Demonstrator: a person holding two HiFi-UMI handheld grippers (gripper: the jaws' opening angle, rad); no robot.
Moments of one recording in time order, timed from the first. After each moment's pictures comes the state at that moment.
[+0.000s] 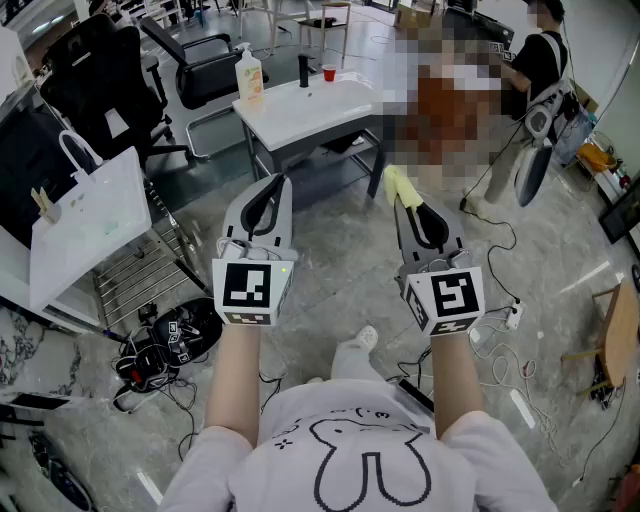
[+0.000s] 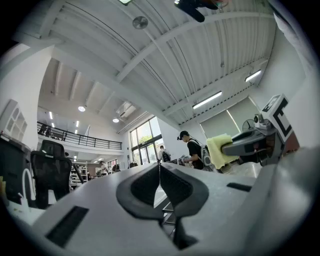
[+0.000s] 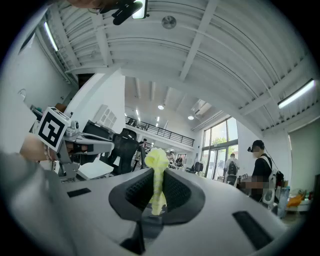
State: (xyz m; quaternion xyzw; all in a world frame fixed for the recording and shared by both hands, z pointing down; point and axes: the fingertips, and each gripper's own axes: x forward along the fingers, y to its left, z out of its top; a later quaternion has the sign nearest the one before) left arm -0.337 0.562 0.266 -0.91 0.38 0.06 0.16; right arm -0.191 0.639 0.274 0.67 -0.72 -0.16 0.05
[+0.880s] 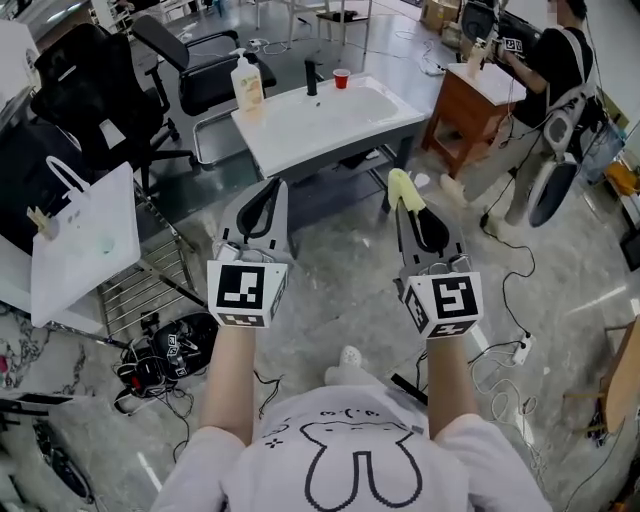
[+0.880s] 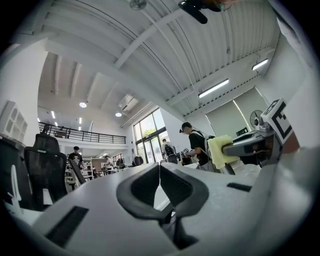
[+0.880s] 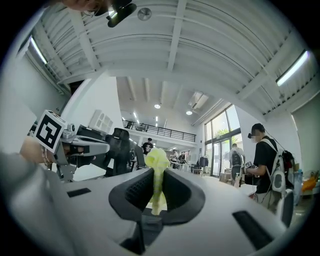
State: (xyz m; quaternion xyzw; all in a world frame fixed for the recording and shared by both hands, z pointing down) left arm -0.238 0.412 0.276 -0.90 0.41 0.02 0.16; right arm -0.075 0.479 0.292 0.66 -0.75 -0.12 0.01
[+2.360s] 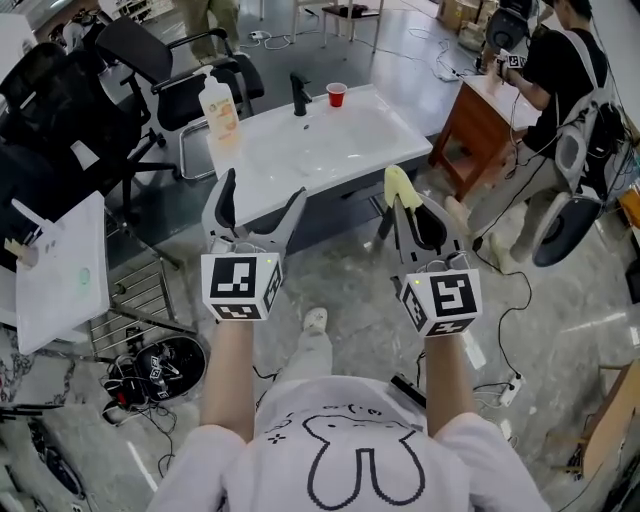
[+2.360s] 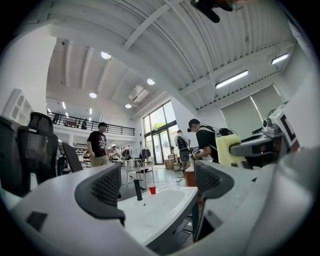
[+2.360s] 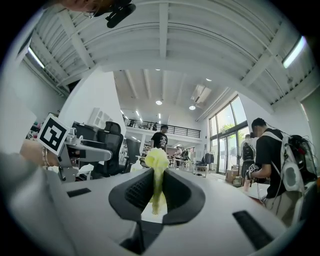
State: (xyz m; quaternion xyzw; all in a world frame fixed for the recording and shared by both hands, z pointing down) left arm -0.120 0.187 0.300 -0.88 0.46 0.02 0.10; right arm 0.056 0.258 0.306 0.63 -0.77 -0.10 0.02
